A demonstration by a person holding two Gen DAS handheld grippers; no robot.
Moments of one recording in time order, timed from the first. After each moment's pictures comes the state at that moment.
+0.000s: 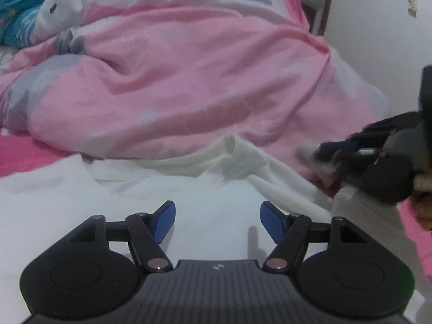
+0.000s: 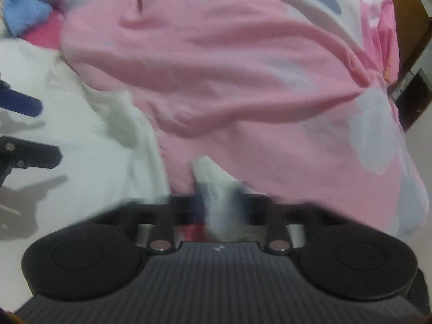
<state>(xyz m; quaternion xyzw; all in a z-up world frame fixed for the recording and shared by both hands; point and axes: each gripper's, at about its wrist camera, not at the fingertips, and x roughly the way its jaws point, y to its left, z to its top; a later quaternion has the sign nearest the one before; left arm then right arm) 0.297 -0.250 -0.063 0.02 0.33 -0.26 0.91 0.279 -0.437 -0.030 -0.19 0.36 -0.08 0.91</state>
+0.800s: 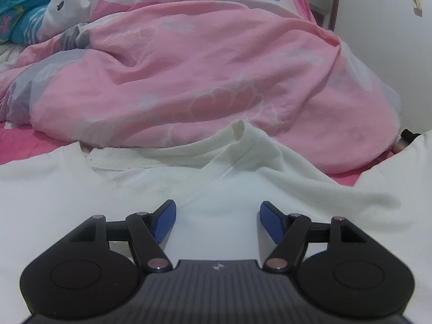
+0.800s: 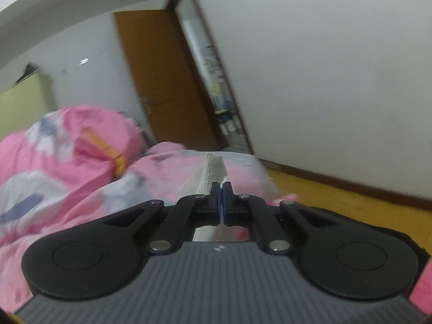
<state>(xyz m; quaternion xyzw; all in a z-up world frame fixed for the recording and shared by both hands) 0.294 -0.254 -0.085 0.02 0.31 -0.24 0.92 0.054 -0.753 0.079 0.24 0.04 -0.38 0.89</state>
